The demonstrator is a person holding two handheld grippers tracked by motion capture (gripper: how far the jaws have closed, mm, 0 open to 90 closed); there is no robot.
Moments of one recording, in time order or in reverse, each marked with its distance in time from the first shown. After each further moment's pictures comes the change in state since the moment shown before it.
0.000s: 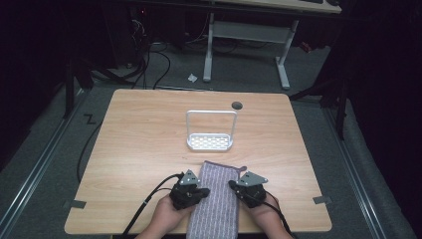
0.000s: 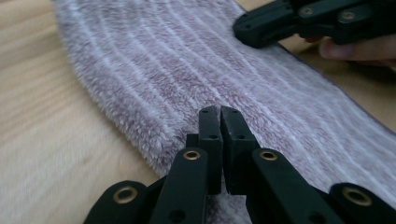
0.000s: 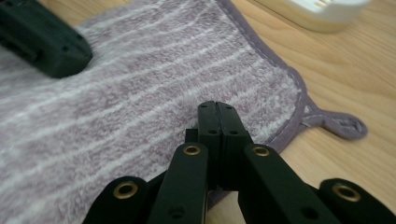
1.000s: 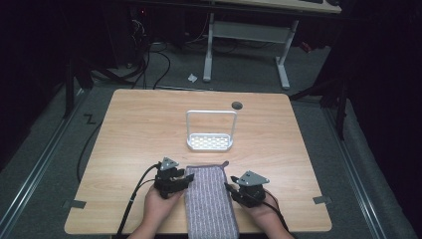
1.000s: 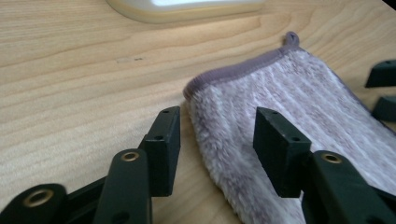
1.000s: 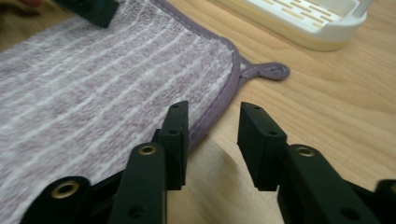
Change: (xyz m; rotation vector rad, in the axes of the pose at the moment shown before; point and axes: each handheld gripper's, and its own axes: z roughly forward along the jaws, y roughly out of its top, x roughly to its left) left arm 0.054 0.002 -0.015 -0.115 0.247 -0.251; right arm 0.001 0.001 -0.006 -0.053 0.010 0.052
